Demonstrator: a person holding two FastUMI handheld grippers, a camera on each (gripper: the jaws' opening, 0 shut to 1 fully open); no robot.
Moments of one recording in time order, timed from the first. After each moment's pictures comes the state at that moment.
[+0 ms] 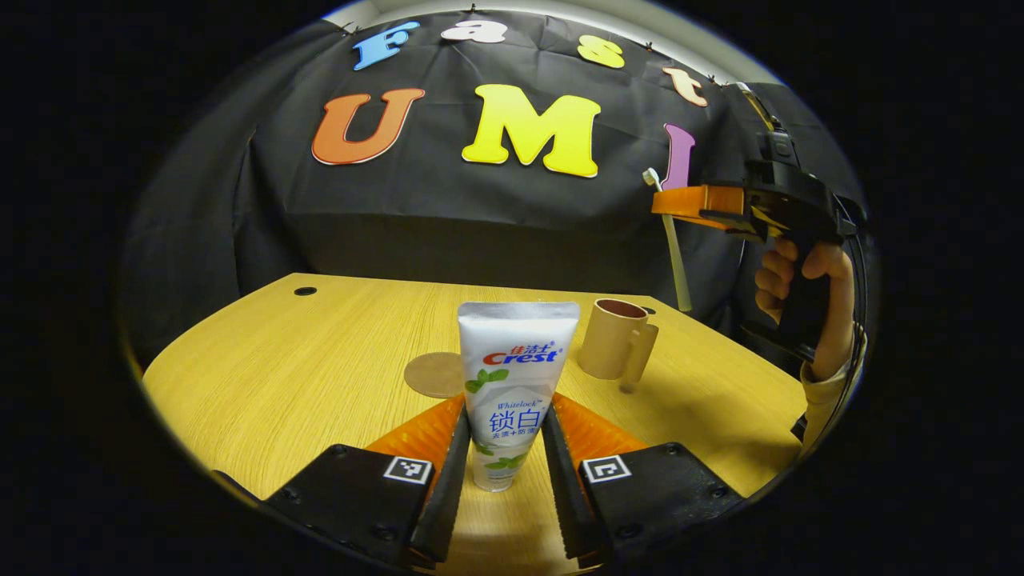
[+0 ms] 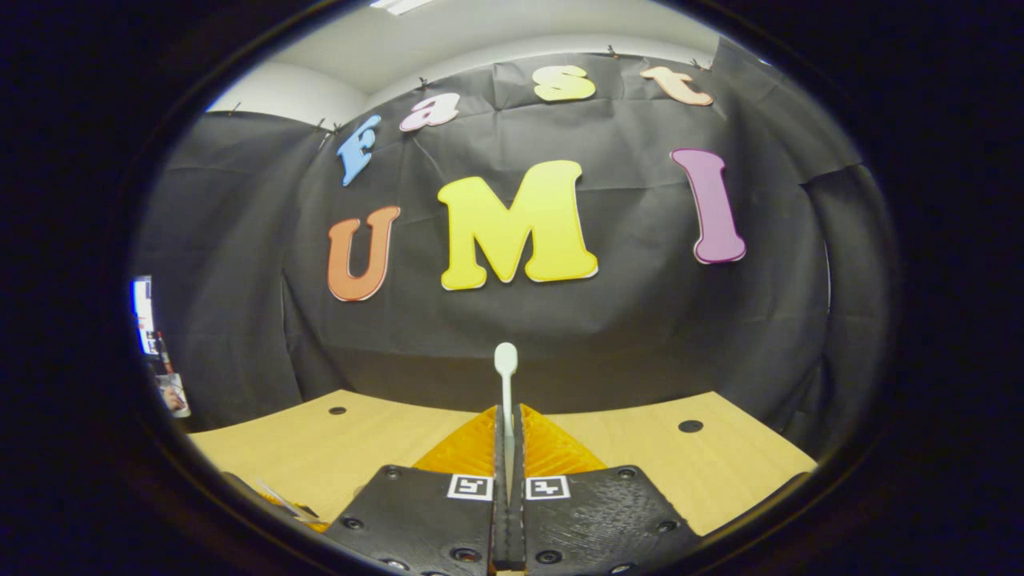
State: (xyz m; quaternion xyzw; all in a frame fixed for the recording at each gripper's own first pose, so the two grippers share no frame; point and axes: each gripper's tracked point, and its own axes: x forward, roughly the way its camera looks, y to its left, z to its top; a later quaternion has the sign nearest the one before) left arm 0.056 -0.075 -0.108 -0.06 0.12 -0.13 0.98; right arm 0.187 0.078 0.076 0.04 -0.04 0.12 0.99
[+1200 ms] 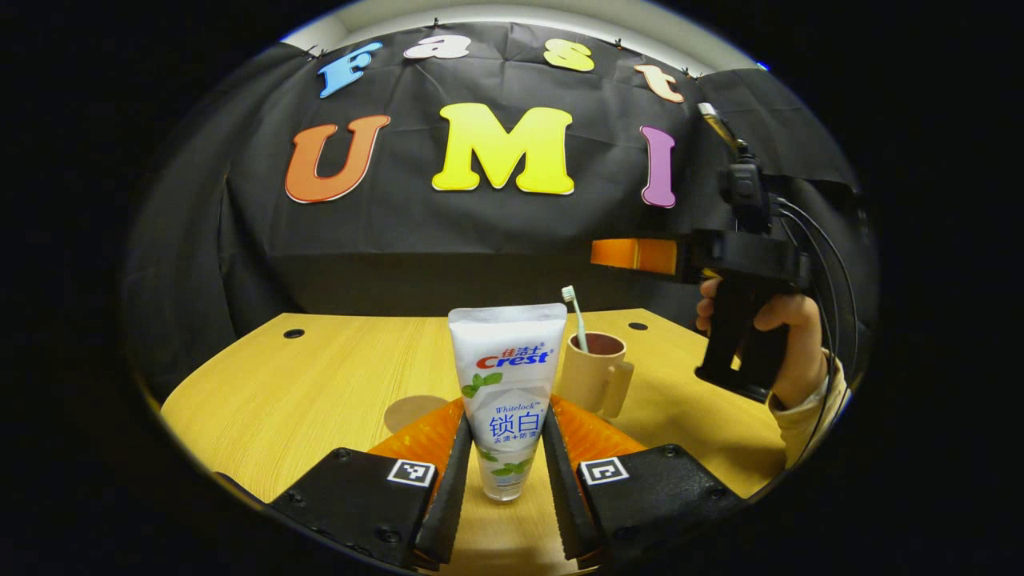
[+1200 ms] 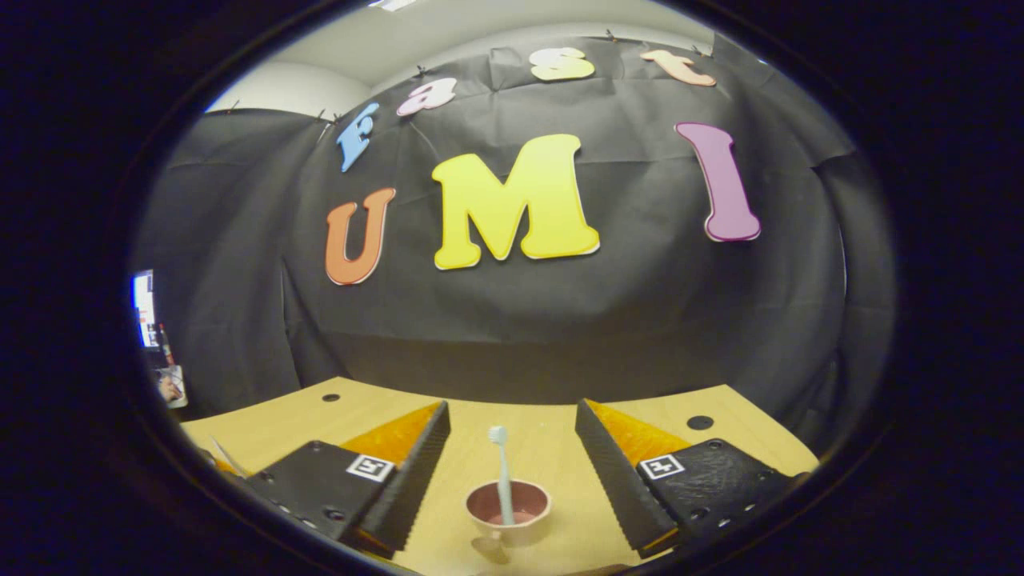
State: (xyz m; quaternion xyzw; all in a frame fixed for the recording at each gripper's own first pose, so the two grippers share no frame) left arm 0.078 -0.117 -0.052 -0.03 0.08 -0.14 0.99; right arm 0.209 0.046 0.045 0.04 -0.02 0.13 0.99
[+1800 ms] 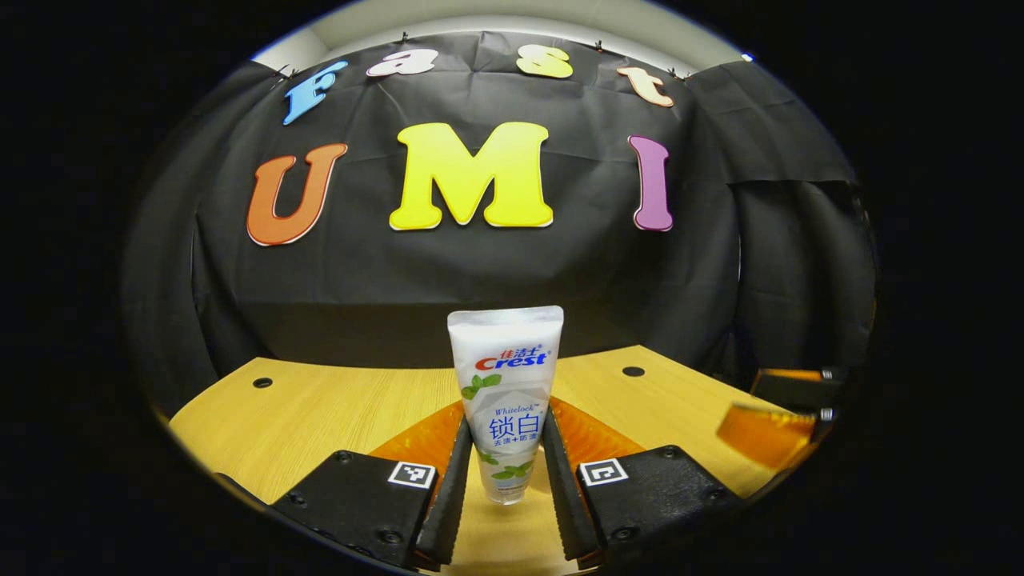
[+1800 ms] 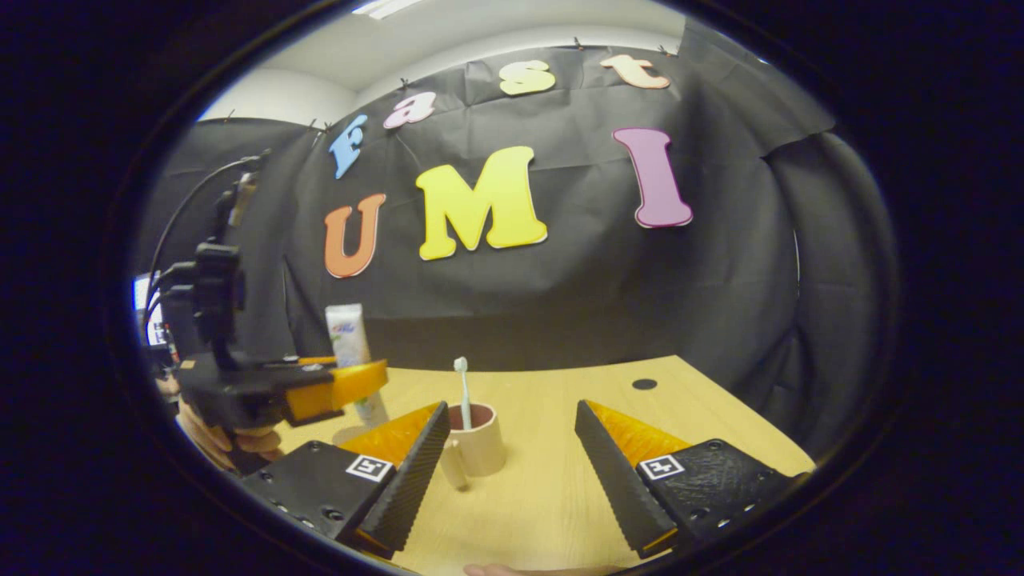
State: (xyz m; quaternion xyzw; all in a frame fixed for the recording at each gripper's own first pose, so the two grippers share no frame) left arm 0.165 -0.196 0.019 -0.02 0.02 -0.14 0.99; right arm 0.098 -0.028 -0.026 0.07 0.02 0.13 0.99
